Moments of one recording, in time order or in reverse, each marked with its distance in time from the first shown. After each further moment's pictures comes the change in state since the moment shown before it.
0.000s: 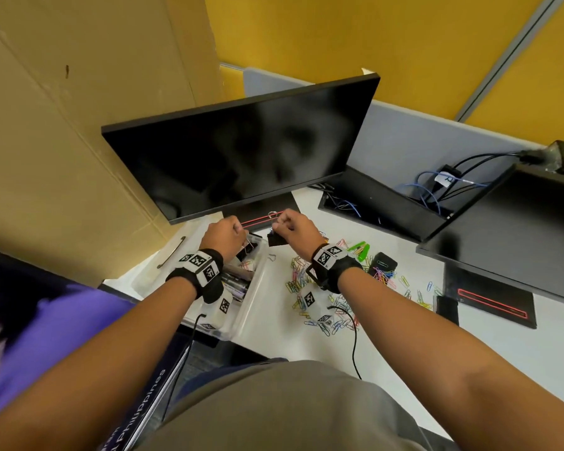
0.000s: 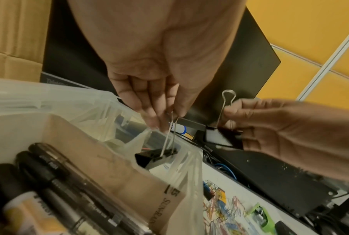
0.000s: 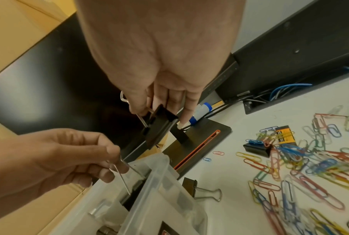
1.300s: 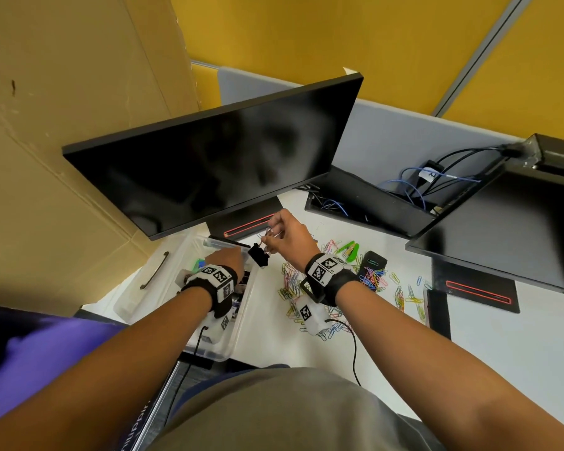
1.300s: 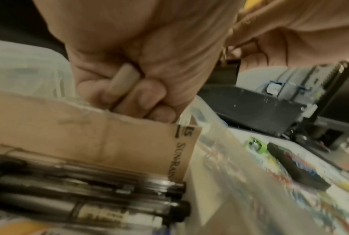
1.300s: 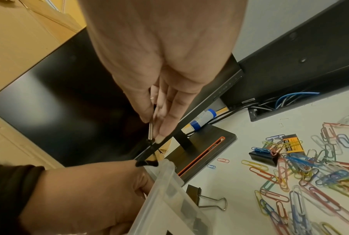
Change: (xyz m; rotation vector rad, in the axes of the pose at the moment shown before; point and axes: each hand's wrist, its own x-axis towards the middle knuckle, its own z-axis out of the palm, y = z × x) left_hand 0.015 0.014 0.042 0.726 -0.408 -0.012; right_hand -0.005 -0.016 -0.004 0.122 0.082 0.084
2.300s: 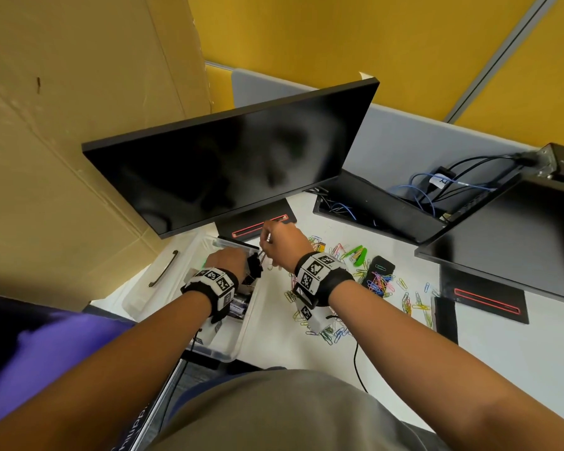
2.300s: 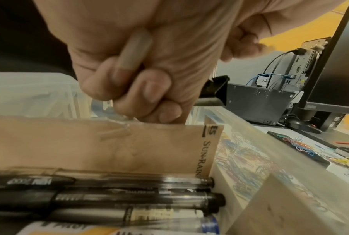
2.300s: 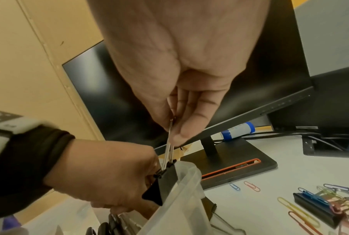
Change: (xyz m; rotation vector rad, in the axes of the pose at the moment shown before) left_hand -0.004 -0.018 0.002 0.062 0.083 0.054; right_hand 0.005 -0.031 0.022 -0.524 -0.136 -0.026
